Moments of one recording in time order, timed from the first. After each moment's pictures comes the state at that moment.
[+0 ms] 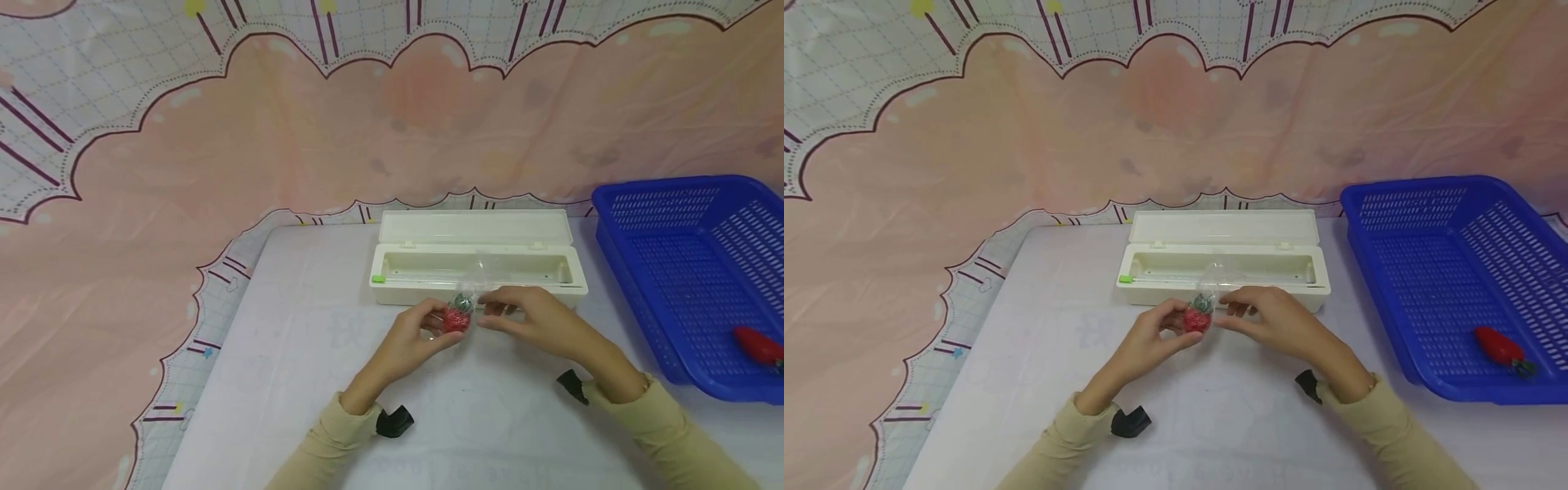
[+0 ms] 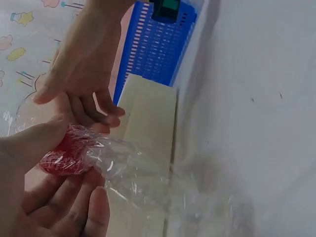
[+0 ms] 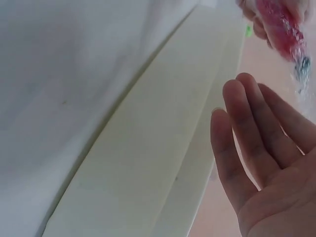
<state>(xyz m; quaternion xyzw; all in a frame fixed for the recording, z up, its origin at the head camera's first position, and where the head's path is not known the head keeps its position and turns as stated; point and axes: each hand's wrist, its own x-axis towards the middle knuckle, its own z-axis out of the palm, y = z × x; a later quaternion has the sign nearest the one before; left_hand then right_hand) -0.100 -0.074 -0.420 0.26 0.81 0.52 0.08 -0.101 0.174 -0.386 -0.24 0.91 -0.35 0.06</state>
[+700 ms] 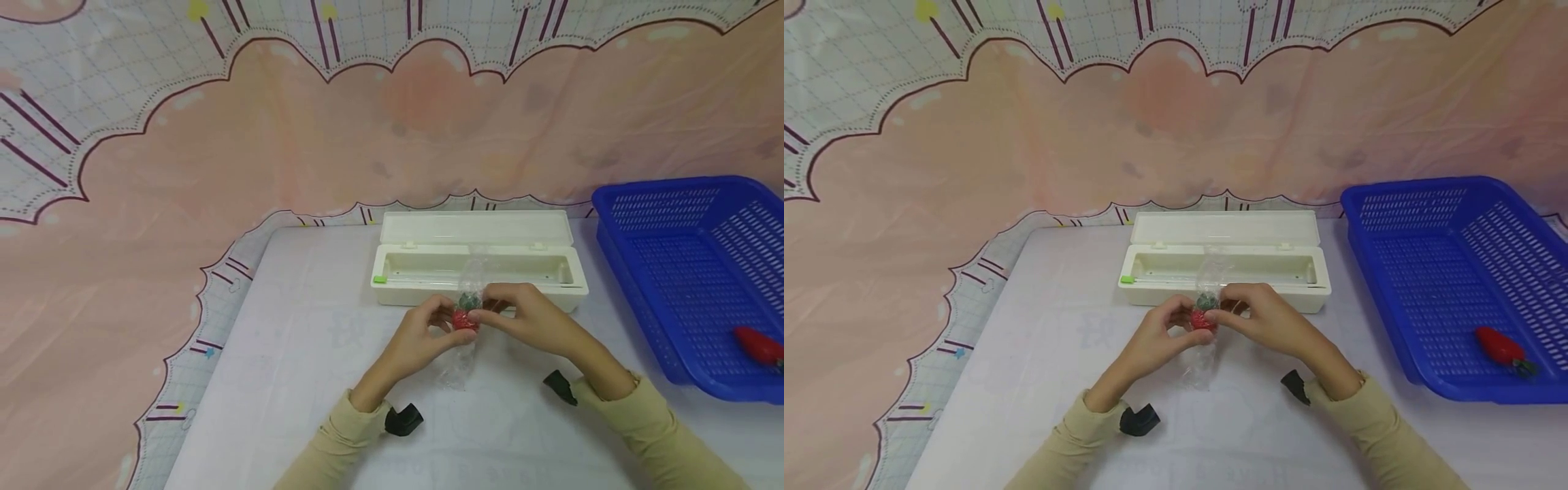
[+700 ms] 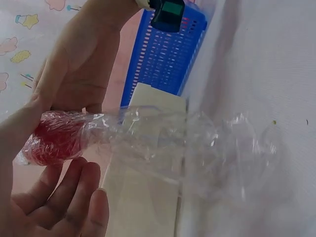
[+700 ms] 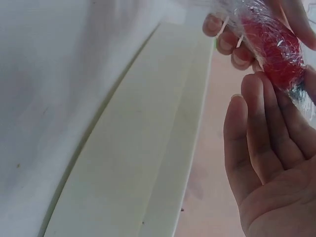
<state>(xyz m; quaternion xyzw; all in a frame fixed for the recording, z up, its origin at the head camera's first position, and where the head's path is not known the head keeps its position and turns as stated) -0.098 -0.064 -0.407 0.24 0.79 0.55 0.11 -0.105 0.161 -0.380 -0.28 0.85 -0.45 0.05</state>
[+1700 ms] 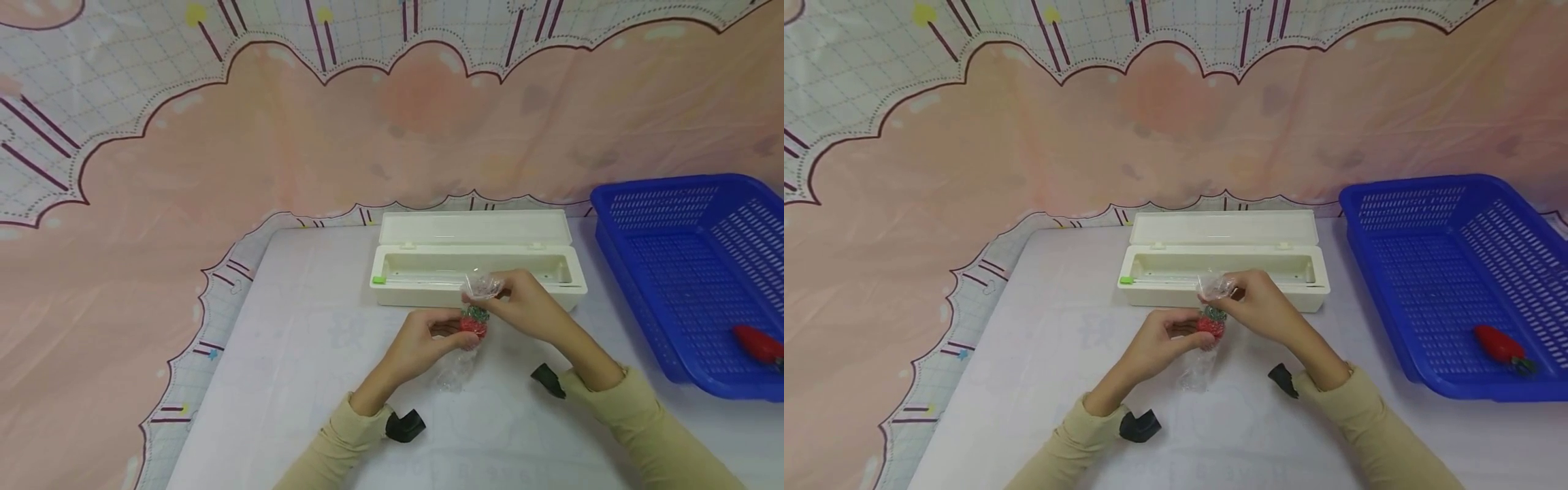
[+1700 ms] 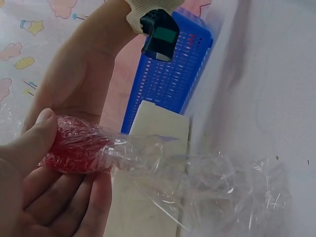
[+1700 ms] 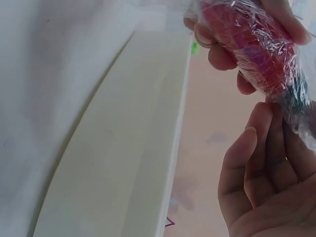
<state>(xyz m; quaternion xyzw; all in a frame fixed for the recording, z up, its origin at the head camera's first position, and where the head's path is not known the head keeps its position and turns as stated) -0.095 -0.057 -0.403 0.24 0.77 0.57 0.14 -0.114 0.153 -0.368 -0.19 0.86 -0.48 0.05</state>
